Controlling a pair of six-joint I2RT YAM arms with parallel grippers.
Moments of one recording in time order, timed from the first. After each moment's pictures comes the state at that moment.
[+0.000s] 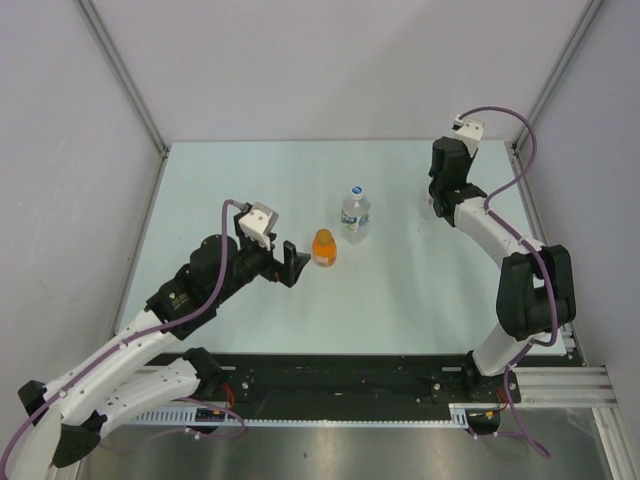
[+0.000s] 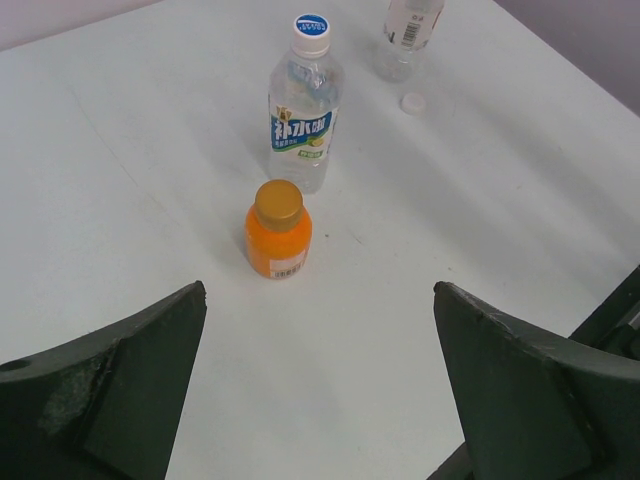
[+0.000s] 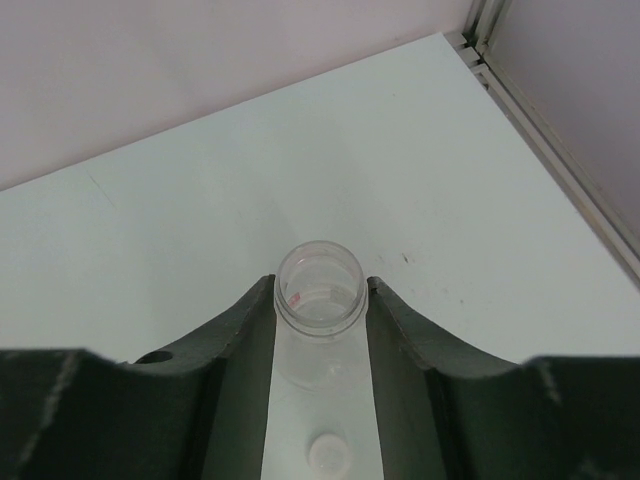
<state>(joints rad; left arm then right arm) -0.79 0.77 0.81 -0.29 -0.12 -0.16 0.25 1.66 1.25 0.07 0.61 0.25</state>
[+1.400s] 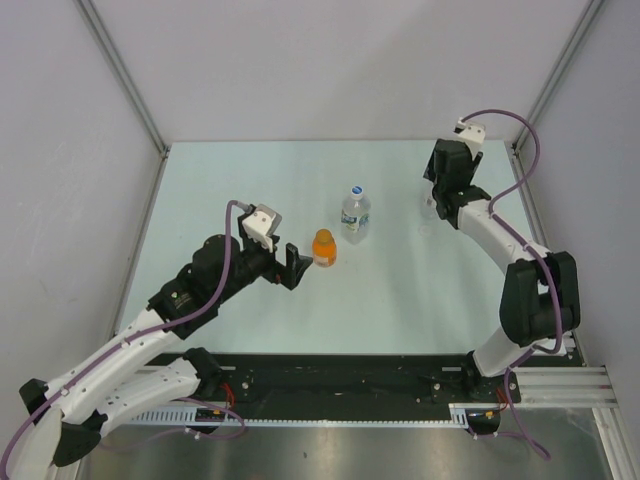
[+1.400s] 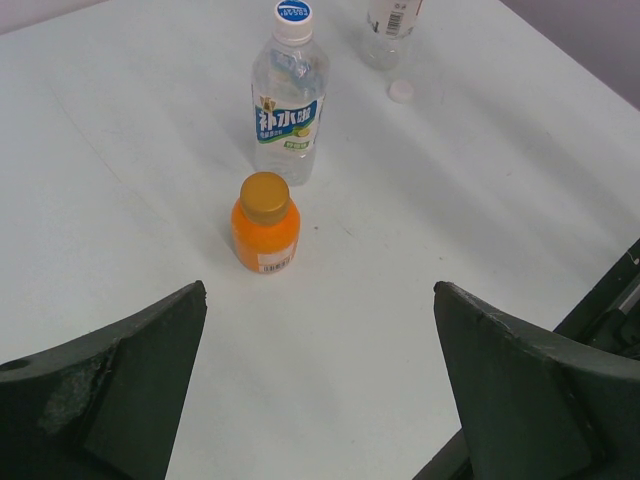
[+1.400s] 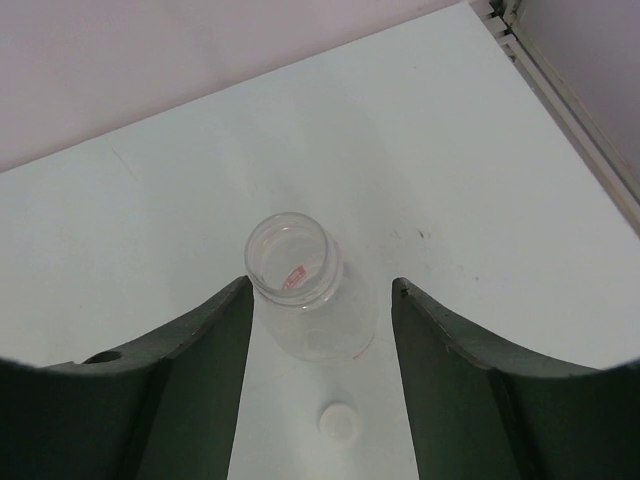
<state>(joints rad) -0.79 0.78 0.81 -0.29 -0.08 -0.16 0.25 1.61 1.22 0.00 0.55 0.30</state>
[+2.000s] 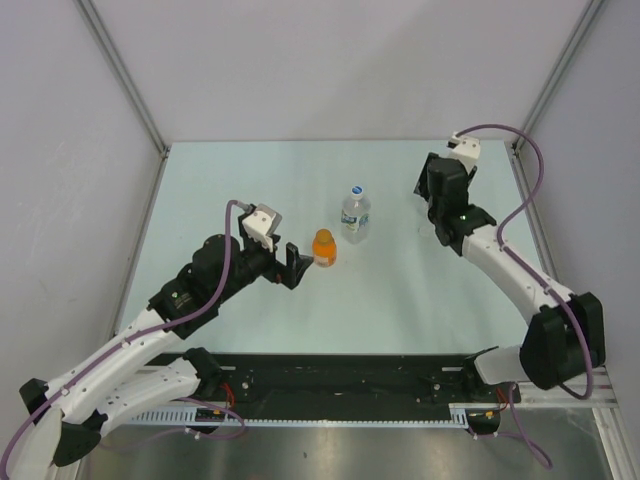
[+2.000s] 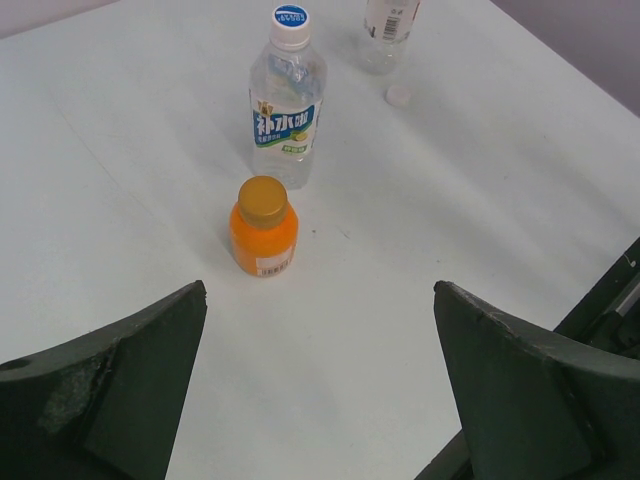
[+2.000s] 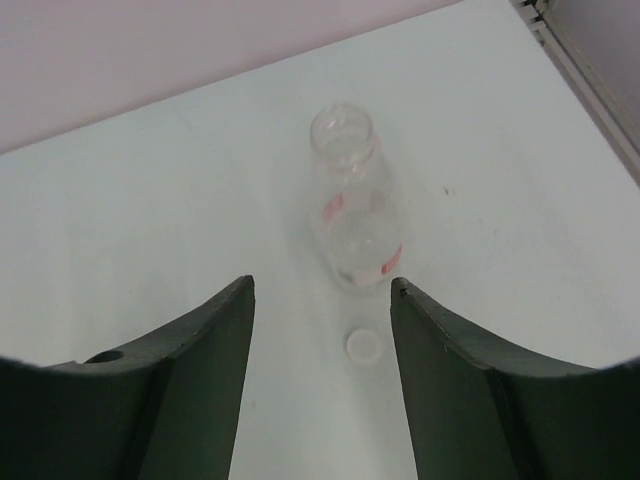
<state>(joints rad) -0.79 0.78 0.81 -0.29 -0.07 -0.16 0.35 1.42 1.14 -0.08 0.58 0.35</state>
